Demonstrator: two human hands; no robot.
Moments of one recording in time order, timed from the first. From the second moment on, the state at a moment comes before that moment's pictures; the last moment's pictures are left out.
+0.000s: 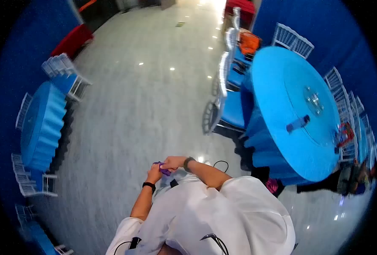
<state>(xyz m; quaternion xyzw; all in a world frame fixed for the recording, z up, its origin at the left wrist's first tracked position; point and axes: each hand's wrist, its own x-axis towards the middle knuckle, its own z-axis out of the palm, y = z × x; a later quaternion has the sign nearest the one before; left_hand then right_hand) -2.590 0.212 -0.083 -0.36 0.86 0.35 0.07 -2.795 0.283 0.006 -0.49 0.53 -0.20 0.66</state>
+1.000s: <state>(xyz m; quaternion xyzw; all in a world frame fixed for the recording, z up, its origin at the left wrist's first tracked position) -1.952 0.153 -0.011 -0.49 0.06 0.57 -0.65 -2.100 -0.133 0.082 -0.79 0.16 0.18 0.56</state>
